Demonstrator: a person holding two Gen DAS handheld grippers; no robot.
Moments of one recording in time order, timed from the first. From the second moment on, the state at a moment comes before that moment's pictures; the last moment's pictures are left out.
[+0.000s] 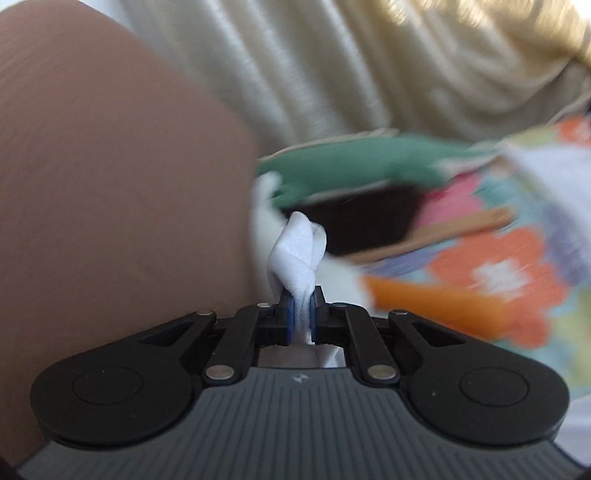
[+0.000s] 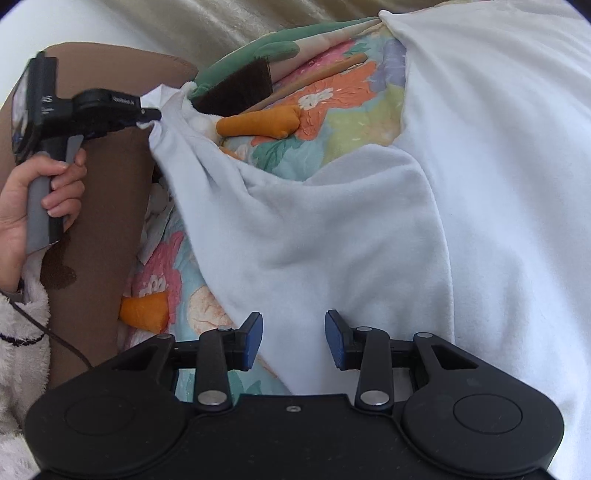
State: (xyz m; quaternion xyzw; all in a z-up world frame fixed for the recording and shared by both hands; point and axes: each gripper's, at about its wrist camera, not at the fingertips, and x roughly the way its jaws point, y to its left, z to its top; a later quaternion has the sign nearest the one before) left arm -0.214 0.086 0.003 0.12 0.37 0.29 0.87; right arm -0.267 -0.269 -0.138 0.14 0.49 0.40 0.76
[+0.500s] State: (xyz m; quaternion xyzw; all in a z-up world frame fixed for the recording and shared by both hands) left arm -0.213 0.047 -0.012 0.19 0.46 0.27 0.83; right arm -0.280 -0.251 -0.134 0.07 0.49 0.43 0.76
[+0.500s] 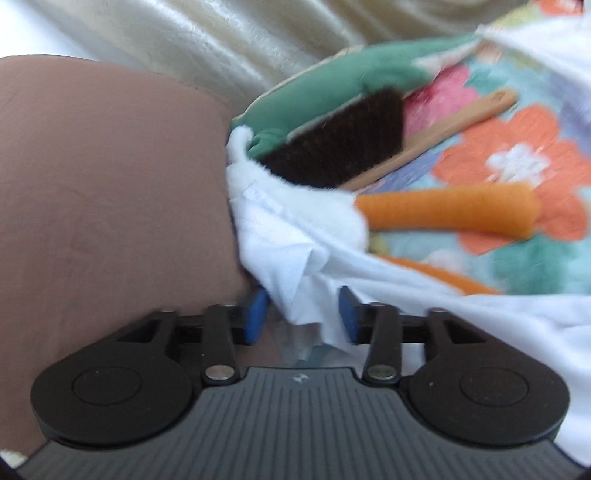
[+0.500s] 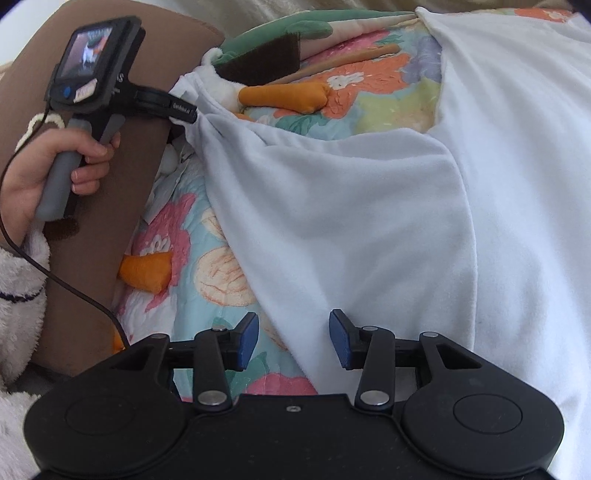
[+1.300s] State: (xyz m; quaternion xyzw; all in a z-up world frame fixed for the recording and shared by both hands) left arm -0.294 -0.144 0.078 0.14 0.47 0.01 0.87; right arm -0.348 -0.377 0.068 -0.09 0.40 0.21 0.89
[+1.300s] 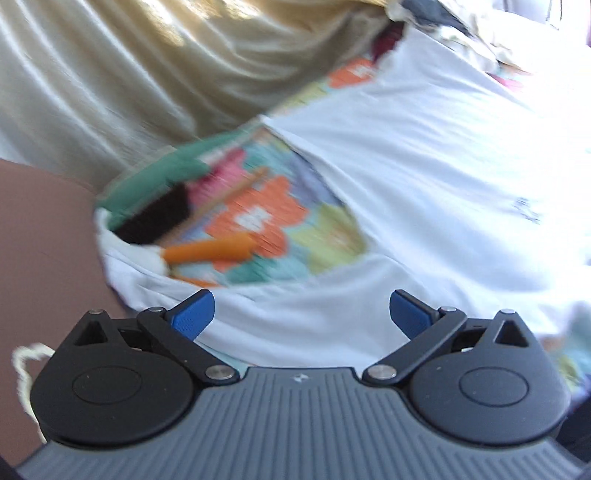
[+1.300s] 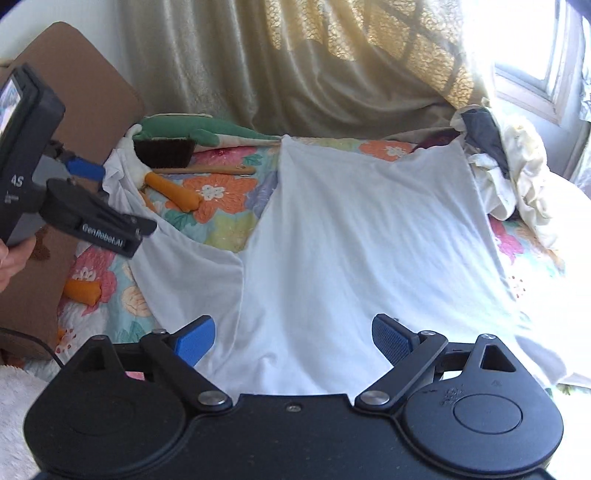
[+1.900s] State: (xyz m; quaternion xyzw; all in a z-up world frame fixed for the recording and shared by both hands) left arm -0.335 -0.217 0.047 0.14 0.52 -0.05 0.84; right arm -0.393 -0.395 0.074 -0.08 0.40 0.12 0.91
